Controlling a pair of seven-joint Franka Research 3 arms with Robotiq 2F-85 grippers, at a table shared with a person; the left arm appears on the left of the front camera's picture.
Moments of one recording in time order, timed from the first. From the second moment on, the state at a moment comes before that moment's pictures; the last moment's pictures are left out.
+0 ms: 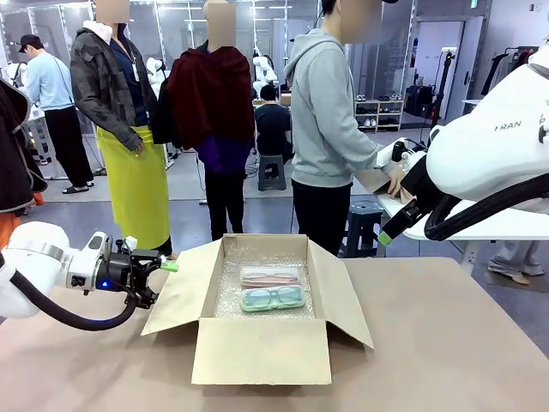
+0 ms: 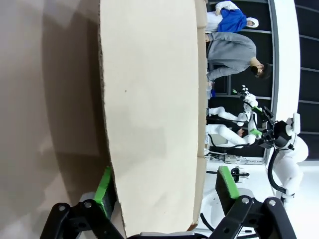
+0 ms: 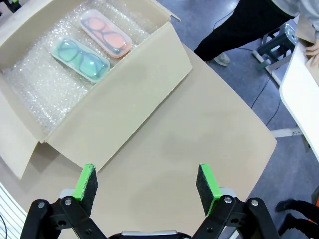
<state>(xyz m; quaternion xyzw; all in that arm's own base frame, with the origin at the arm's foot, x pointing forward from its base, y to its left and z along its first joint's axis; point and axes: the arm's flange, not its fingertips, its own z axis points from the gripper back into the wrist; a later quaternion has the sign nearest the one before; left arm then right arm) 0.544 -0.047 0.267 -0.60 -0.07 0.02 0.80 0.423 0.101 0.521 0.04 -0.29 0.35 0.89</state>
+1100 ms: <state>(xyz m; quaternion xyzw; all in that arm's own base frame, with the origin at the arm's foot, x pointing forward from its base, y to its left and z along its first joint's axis) 0.538 -0.026 0.283 -0.68 -0.08 -0.01 0.73 0.423 0.101 0.521 0.04 -0.29 0.35 0.89</state>
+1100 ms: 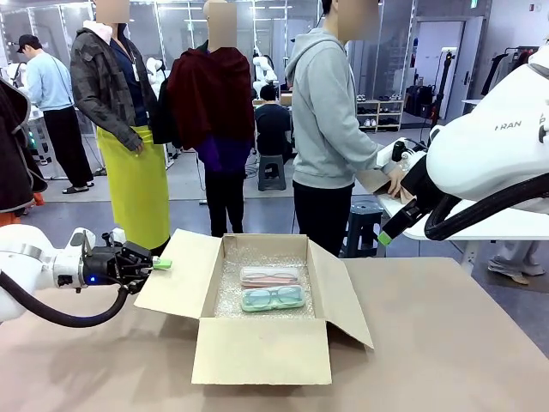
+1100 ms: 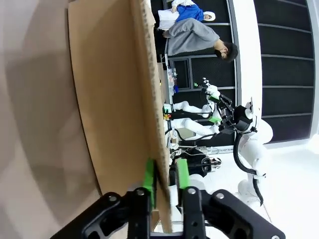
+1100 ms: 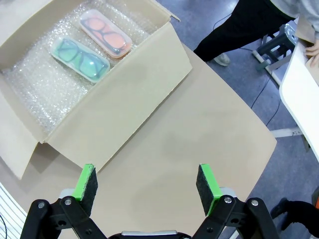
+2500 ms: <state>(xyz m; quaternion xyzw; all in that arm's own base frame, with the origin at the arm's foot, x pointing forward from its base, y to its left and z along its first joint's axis) 0.537 -0.021 0.277 -0.67 -0.08 0.00 0.74 0.423 0.101 0.521 0.05 -0.29 0.35 0.89</state>
